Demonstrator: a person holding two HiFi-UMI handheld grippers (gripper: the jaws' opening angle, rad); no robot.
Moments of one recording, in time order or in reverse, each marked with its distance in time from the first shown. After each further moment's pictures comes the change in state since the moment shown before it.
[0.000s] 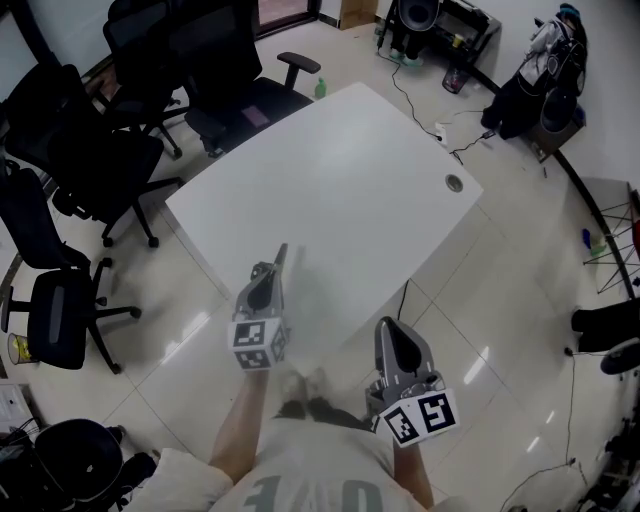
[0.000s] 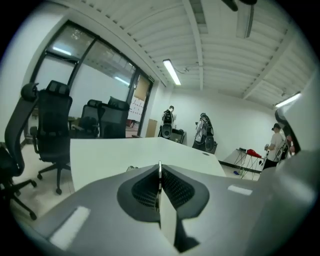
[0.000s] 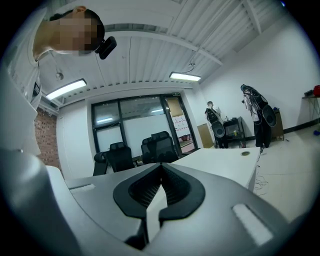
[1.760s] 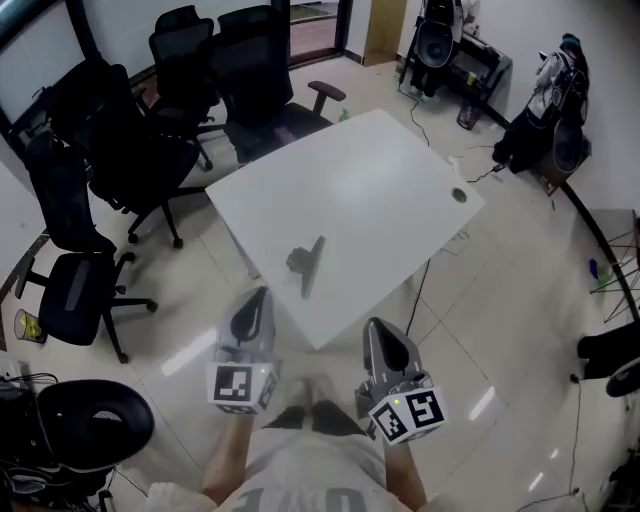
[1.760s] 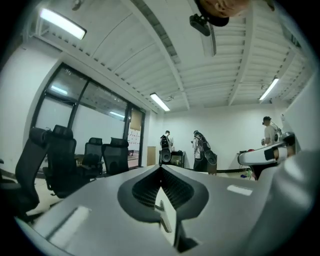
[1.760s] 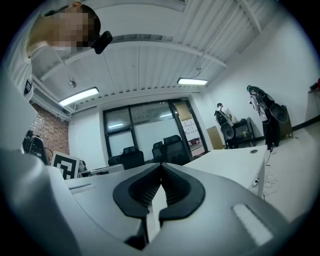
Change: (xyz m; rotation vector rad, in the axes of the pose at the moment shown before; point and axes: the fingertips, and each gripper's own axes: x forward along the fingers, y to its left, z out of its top) left arm -0.210 -0.039 0.106 0.169 -0.327 0.017; right arm -0.068 0.079 -0.009 -0.004 -0.062 0.107
